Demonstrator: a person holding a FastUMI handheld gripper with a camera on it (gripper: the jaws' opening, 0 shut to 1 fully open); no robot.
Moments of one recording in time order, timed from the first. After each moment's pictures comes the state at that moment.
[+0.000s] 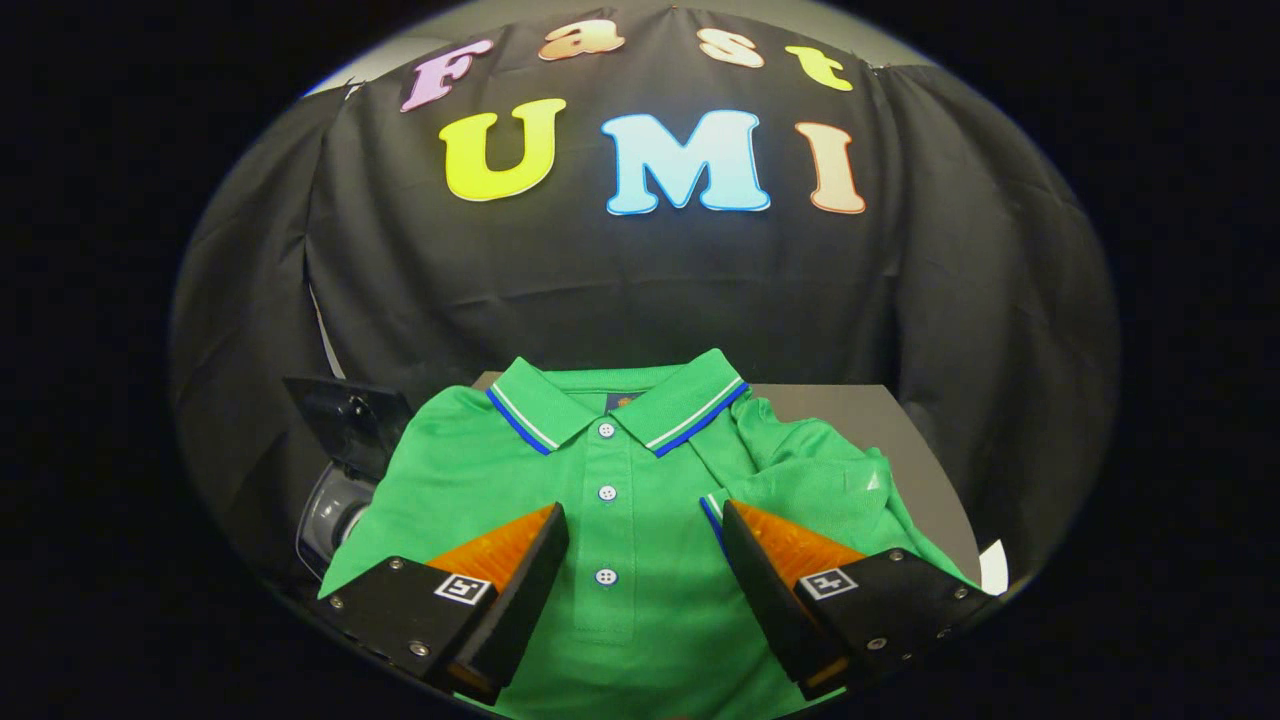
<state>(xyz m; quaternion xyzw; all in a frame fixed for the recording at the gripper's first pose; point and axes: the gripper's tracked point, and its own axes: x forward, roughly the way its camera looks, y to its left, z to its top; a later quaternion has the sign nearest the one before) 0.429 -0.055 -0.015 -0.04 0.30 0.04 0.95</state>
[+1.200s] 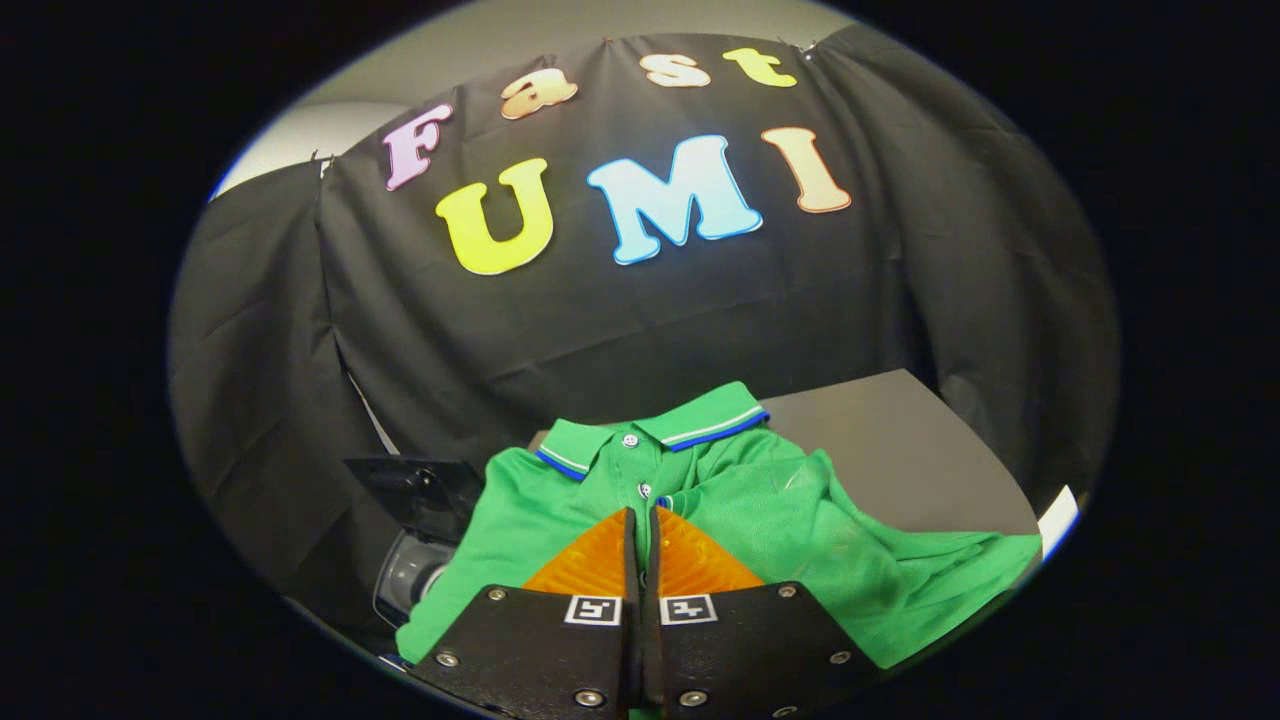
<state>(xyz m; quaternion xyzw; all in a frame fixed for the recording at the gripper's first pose) 0.413 -0.022 0.030 0.11 0.22 0.08 0.97</state>
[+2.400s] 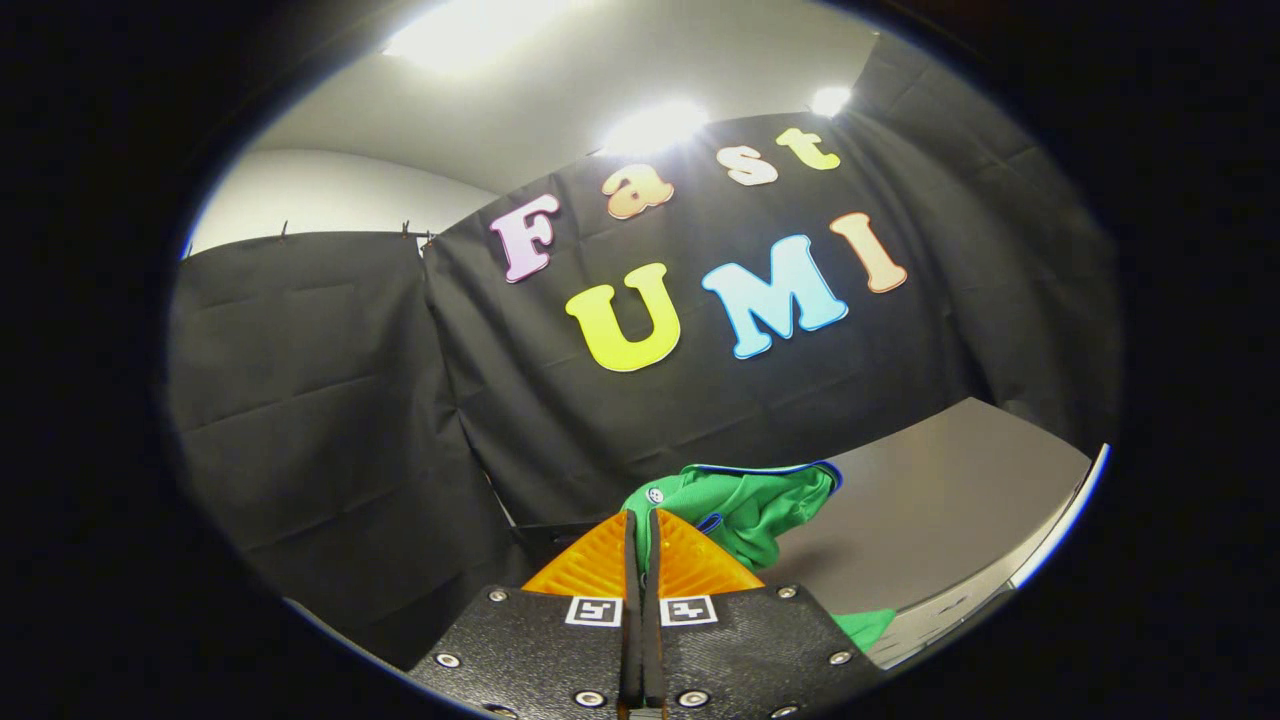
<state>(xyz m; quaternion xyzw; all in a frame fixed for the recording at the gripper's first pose) 0.261 0.156 0.149 0.16 0.07 0.15 0.97</state>
